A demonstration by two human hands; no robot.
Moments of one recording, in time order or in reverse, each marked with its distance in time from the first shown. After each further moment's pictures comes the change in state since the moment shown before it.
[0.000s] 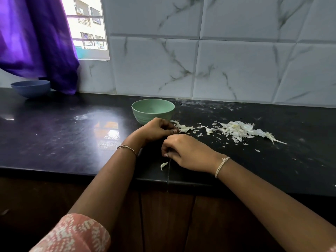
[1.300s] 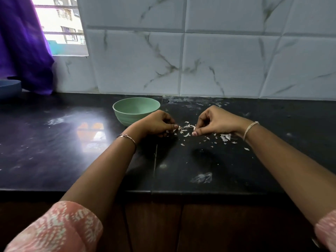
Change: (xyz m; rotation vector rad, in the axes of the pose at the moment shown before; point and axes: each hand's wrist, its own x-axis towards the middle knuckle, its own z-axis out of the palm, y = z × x) left_hand 0.047 0.031 0.021 0.133 -0.141 -0.015; right_hand -0.022 0.109 -0.080 0.352 -0.018 0.460
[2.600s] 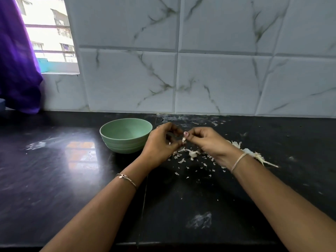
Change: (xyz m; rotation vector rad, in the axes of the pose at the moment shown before) left_hand 0.020 0.010 0.033 -0.083 0.482 0.314; right_hand 0.031 0.012 0.023 0.532 0.281 0.063
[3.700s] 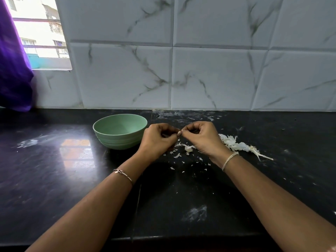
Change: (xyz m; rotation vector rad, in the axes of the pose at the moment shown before) left_hand -0.004 0.008 0.006 -0.133 0.009 -0.237; right_hand -0.003 0.006 0.010 -0.073 0.295 -0.125
